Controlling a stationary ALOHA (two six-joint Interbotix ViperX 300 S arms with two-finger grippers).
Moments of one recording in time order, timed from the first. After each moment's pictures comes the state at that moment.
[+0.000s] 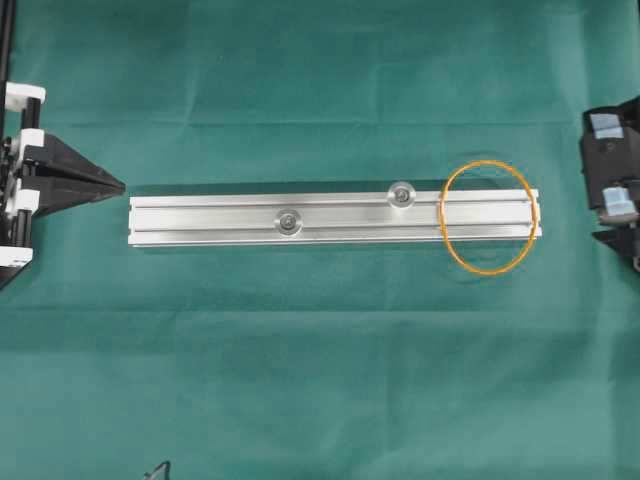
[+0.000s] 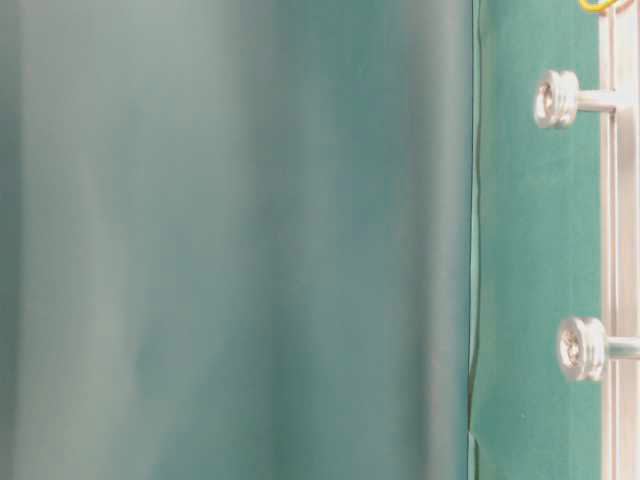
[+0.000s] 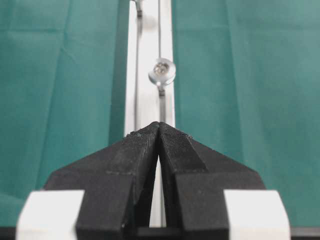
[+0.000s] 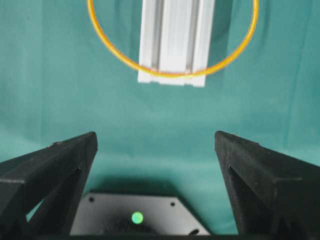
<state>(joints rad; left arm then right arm) 0.00 -0.97 1.04 0.02 0.36 -0.01 0.00 -0.71 0.83 -0.03 1.14 0.07</state>
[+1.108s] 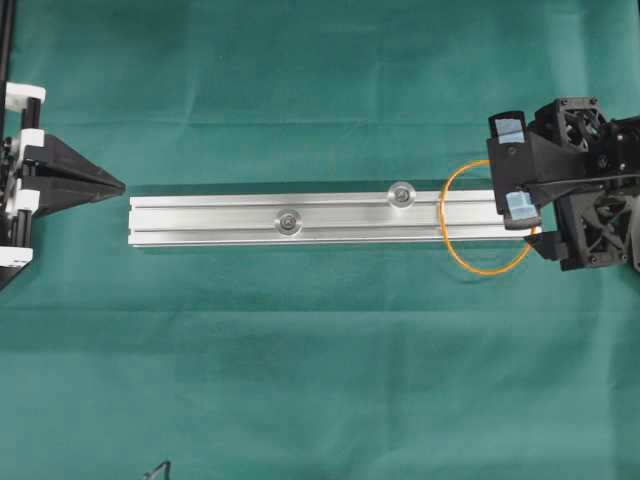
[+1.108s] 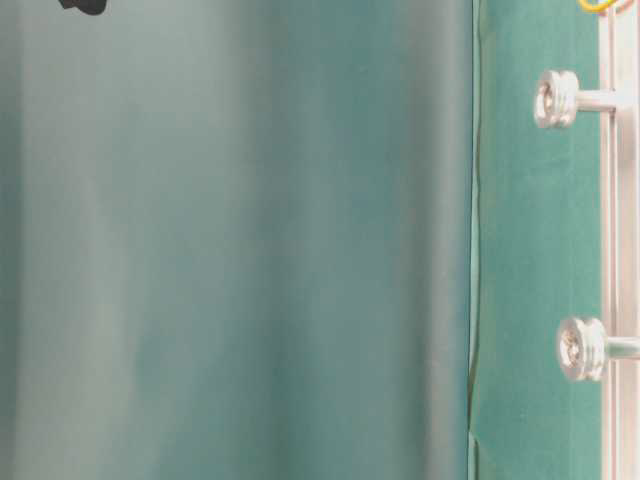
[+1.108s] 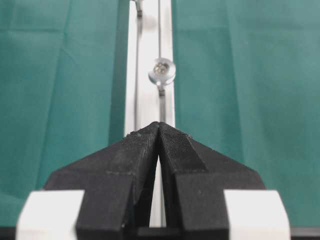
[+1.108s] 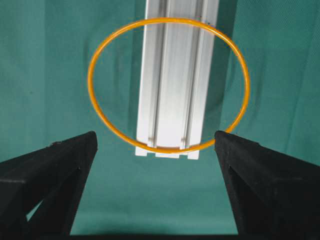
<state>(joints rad) 0.00 -0.97 1.04 0.02 0.36 -0.01 0.00 -0.46 0.68 -0.03 1.04 0.07</state>
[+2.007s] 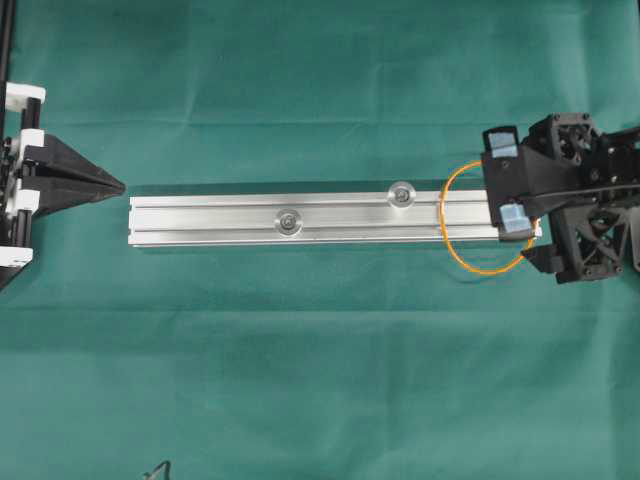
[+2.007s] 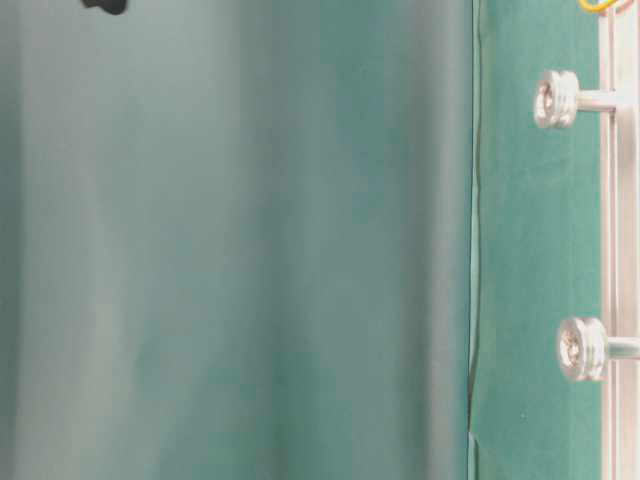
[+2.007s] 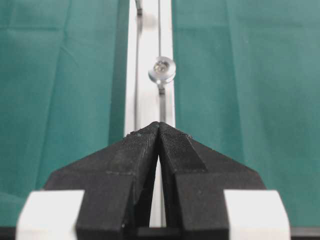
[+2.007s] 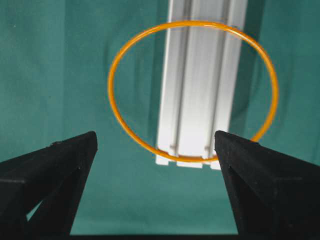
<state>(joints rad) 0.00 -0.97 1.04 0.02 0.37 -0.01 0.03 -0.43 0.72 0.02 0.97 0.08</state>
